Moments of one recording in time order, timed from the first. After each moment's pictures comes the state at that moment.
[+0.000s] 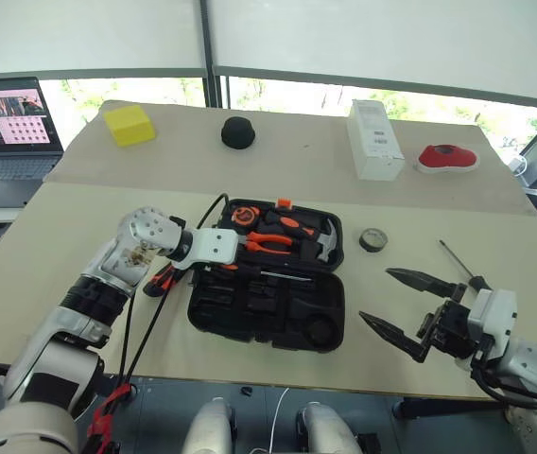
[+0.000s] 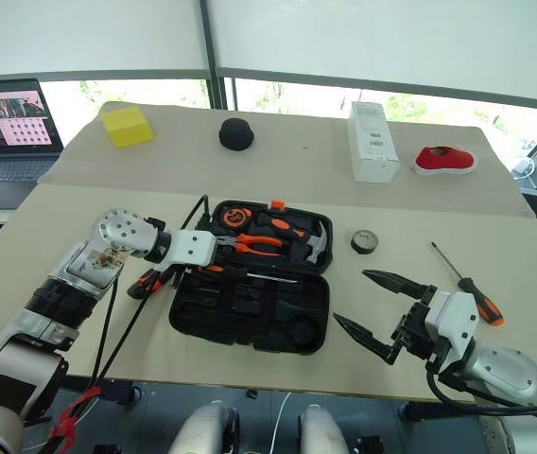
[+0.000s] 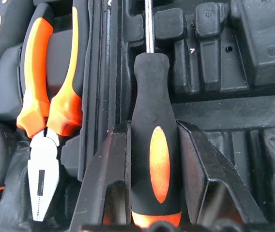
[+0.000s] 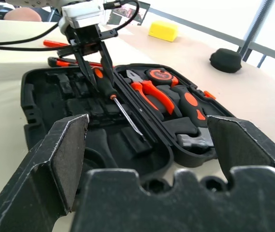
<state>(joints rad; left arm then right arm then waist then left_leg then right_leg) -0.77 0.67 -0.41 0.34 0.08 -0.06 -1.31 0.26 -0.63 -0.25 -0.45 0.53 -0.03 0.91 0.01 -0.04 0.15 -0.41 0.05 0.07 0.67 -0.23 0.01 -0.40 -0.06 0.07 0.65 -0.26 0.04</state>
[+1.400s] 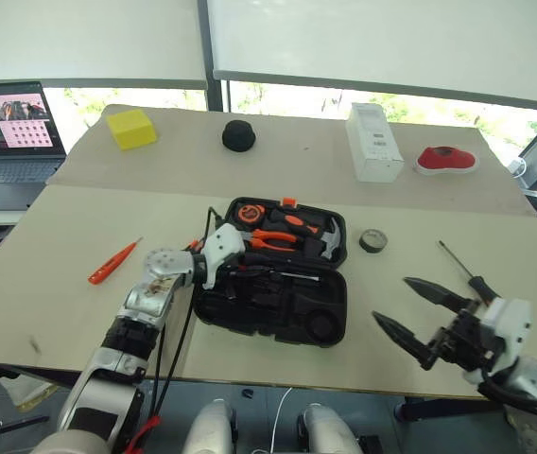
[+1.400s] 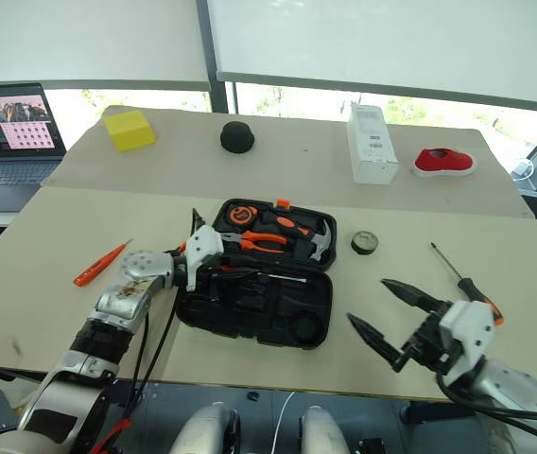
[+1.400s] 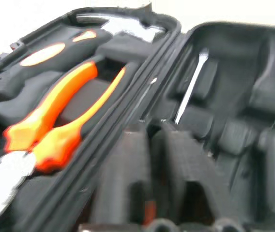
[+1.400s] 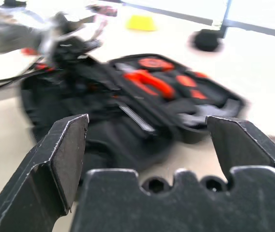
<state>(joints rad) -0.52 0.40 -0.11 0.31 -0.23 0.05 -1.15 0.43 -0.56 -0.38 -0.48 0.57 0.03 0.83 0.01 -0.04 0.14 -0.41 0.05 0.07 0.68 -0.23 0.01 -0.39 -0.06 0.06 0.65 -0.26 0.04</state>
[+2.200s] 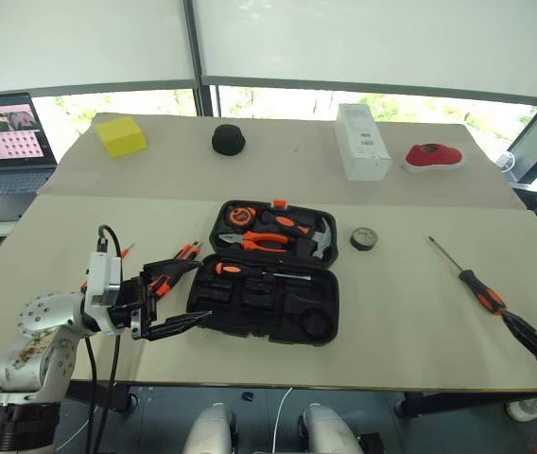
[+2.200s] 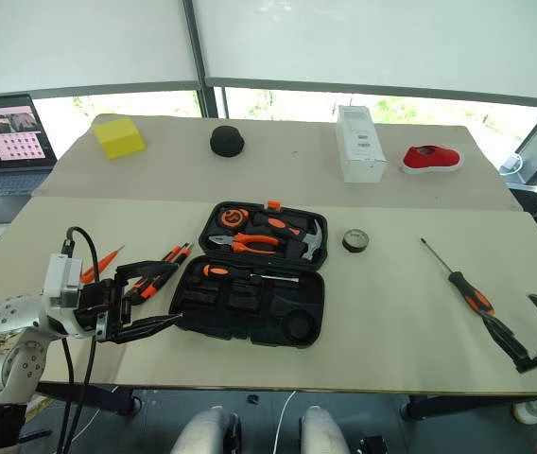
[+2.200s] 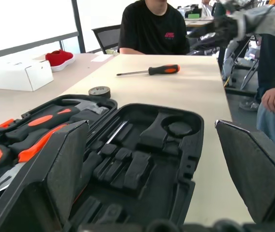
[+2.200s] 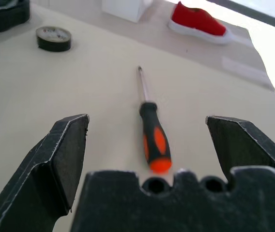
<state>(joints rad) -0.05 0.65 0.20 -0.18 -0.65 0.14 -1.34 0.26 -0.84 -0.60 0.15 0.46 0.00 0.88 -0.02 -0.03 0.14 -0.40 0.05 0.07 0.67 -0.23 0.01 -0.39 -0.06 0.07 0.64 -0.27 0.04</state>
